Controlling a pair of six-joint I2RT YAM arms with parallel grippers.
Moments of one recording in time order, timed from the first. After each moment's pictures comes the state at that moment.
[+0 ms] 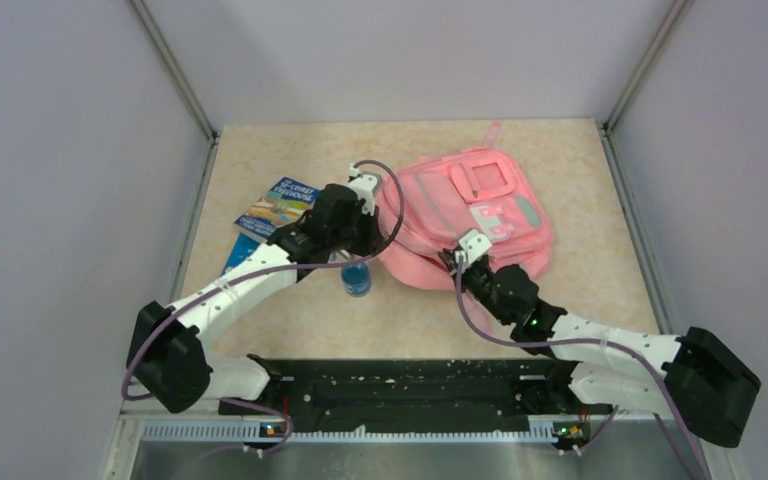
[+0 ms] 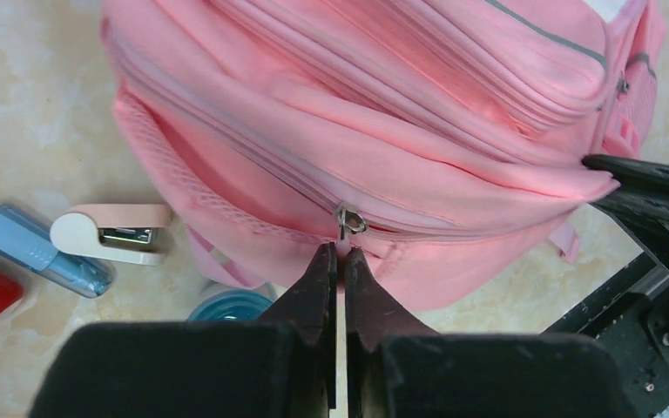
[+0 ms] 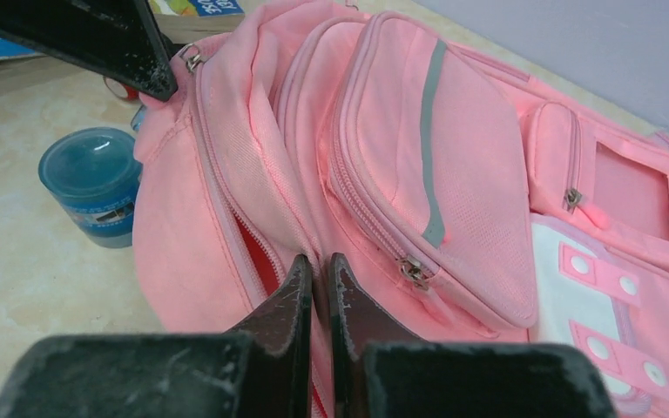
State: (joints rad) left arm -0.66 1.32 1.00 -0.31 0.07 -0.28; right arm 0.89 1.05 0.34 0.61 0.27 -0.13
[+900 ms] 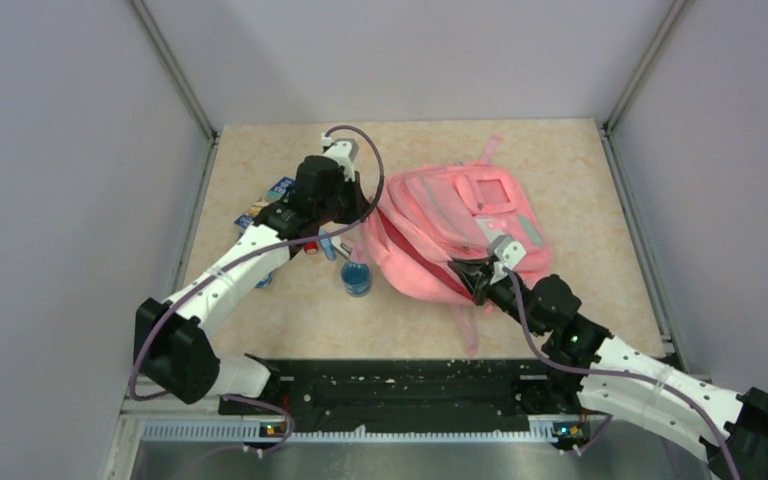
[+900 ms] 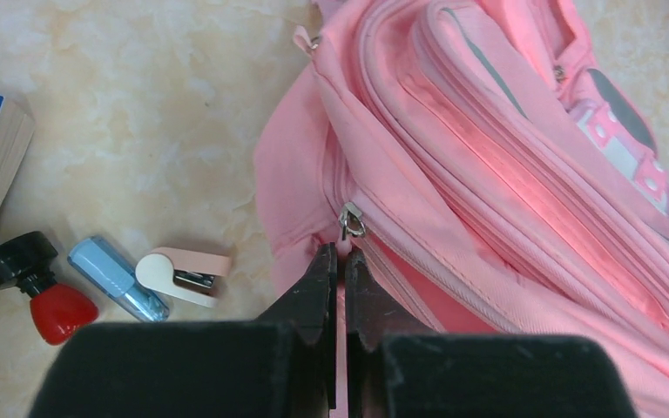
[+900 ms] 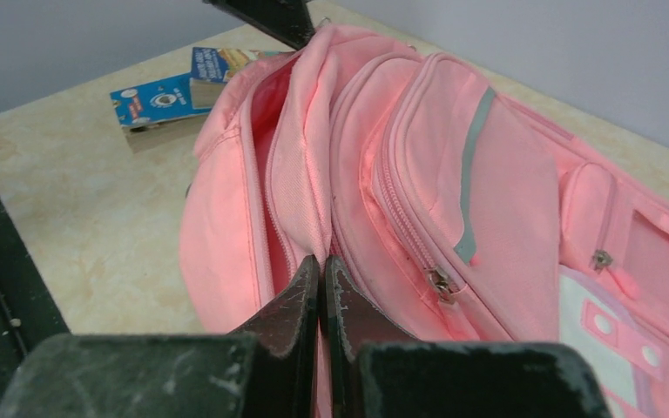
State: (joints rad) left arm -0.50 1.34 1.14 -0.32 0.07 -0.36; right arm 0.89 0.60 0.34 0.31 0.10 -0.05
